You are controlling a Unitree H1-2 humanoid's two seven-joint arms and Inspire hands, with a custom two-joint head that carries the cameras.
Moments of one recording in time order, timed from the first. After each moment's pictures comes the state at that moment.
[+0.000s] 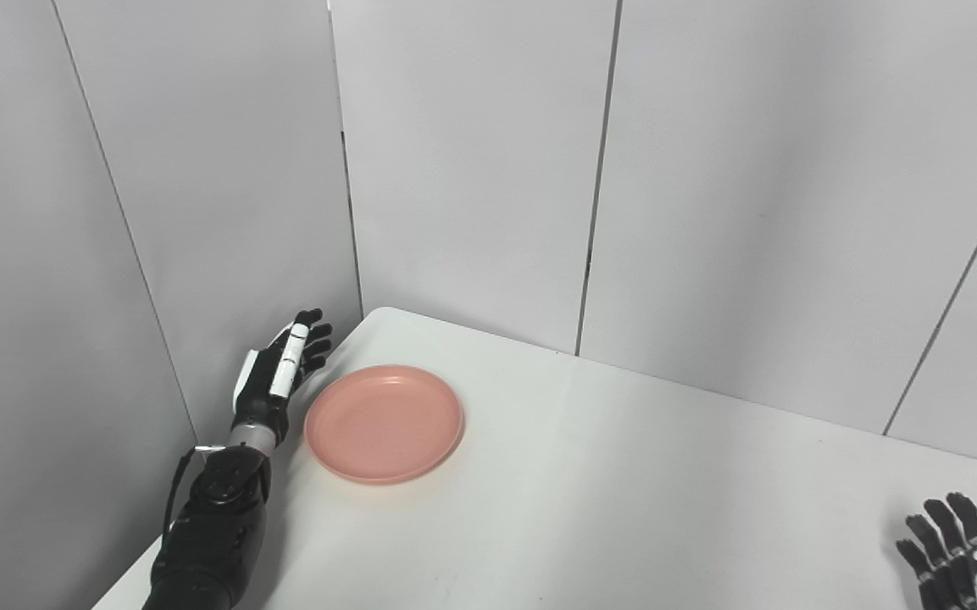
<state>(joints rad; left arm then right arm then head) -0.52 0.45 0.32 0.79 -0.17 -0.23 -0.02 -0.25 -0.10 -0.12 0.15 0.30 -0.13 0.21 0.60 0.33</state>
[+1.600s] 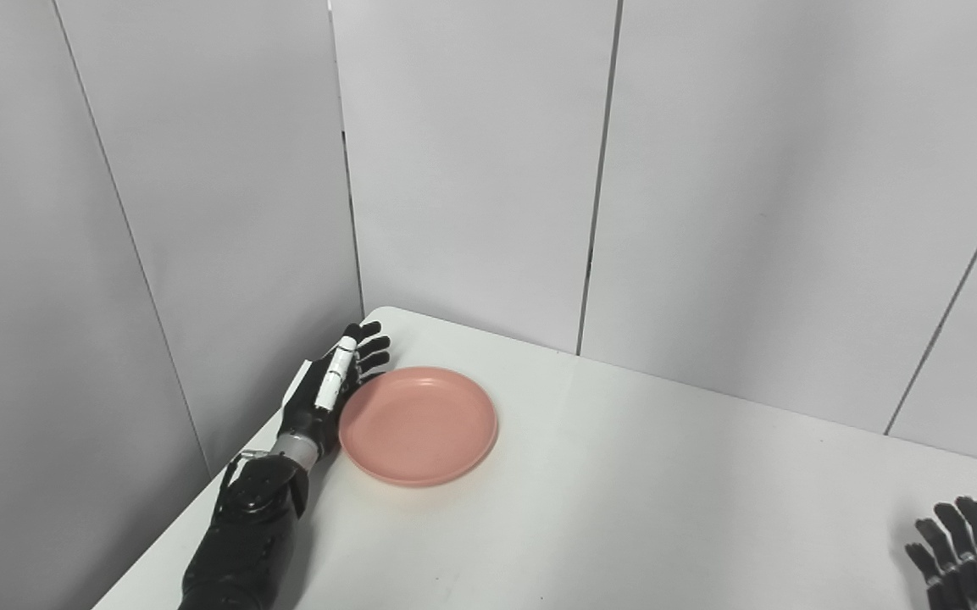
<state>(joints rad) -0.51 0.37 0.29 0.72 -0.25 -0.18 -0.17 -0.23 -0.10 -0.12 0.13 0.30 -0.13 0.19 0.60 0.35</state>
